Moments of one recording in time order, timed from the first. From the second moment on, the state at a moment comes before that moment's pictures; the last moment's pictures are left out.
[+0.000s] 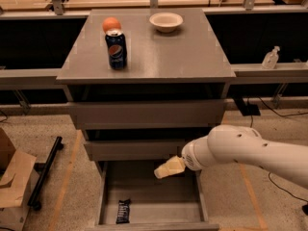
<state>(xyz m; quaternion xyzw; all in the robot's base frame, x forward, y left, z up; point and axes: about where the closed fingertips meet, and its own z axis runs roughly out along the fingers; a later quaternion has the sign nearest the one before) 0.511 -0.085 0.614 -0.30 0.91 0.16 0.24</state>
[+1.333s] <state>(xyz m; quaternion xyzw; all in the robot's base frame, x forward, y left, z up) 0.526 -0.041 0.520 -0.25 0.92 0.19 0.21</state>
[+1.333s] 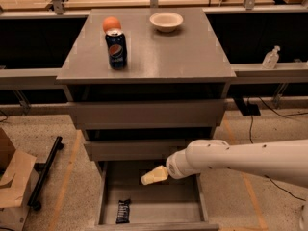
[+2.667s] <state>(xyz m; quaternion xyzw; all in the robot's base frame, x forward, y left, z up) 0.536 0.064 0.360 -0.21 0.92 0.30 0.15</state>
